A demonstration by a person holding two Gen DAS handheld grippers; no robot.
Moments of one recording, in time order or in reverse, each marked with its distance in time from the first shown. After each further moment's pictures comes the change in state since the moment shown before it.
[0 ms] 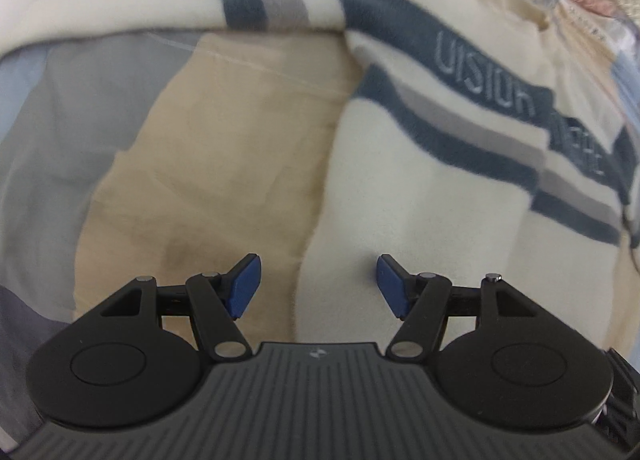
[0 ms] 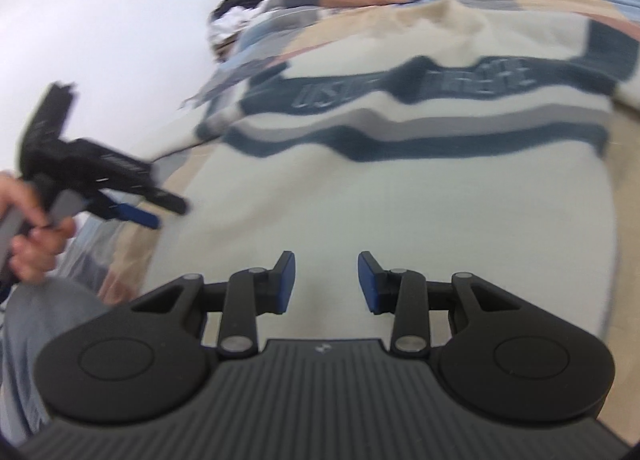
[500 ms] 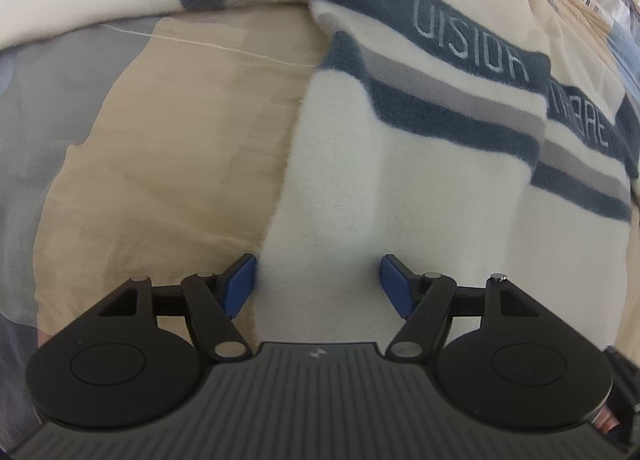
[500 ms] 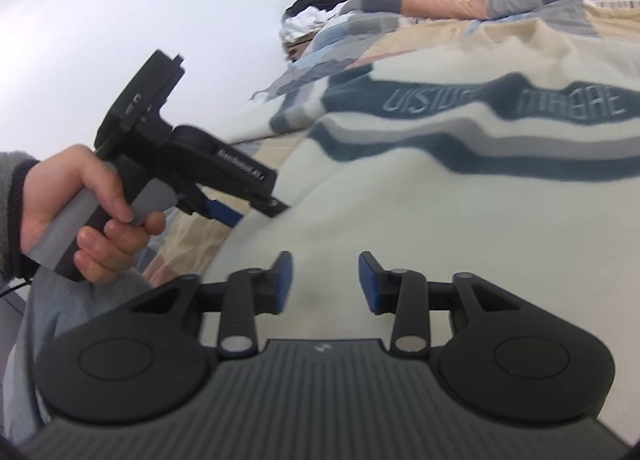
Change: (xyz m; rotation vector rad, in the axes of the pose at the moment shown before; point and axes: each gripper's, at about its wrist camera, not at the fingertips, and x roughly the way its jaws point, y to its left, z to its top) left arm 0.021 -0.018 -0.004 0.053 0.011 -0.005; right arm 0.018 0.039 -0.007 -0.110 -0.029 0.161
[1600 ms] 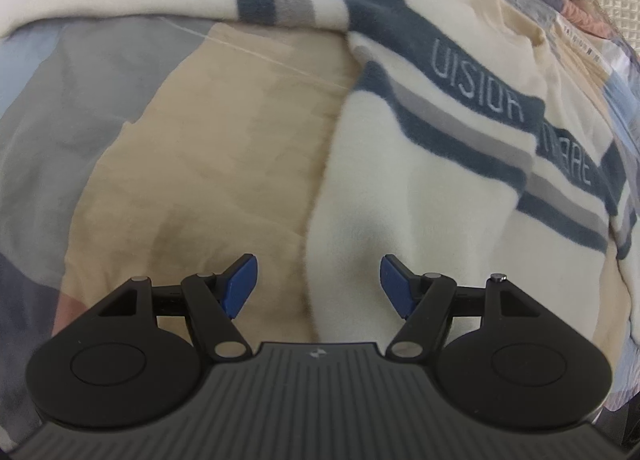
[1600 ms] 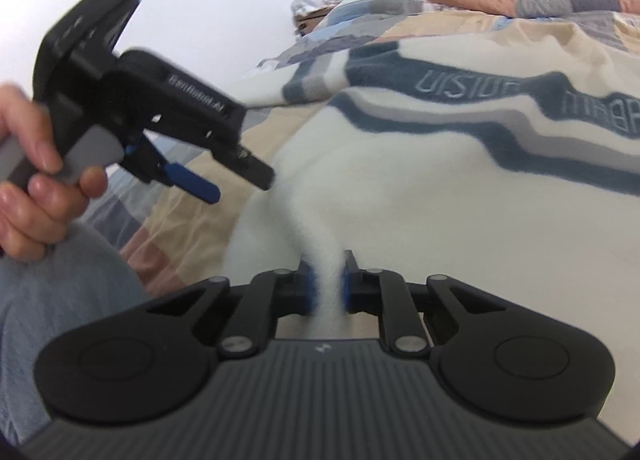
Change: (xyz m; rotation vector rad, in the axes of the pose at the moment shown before) left arm -0.035 0.024 -0.016 -0.106 -0.071 -0.039; right arm 0.037 0.023 -0.003 -0.086 0.044 -0.059
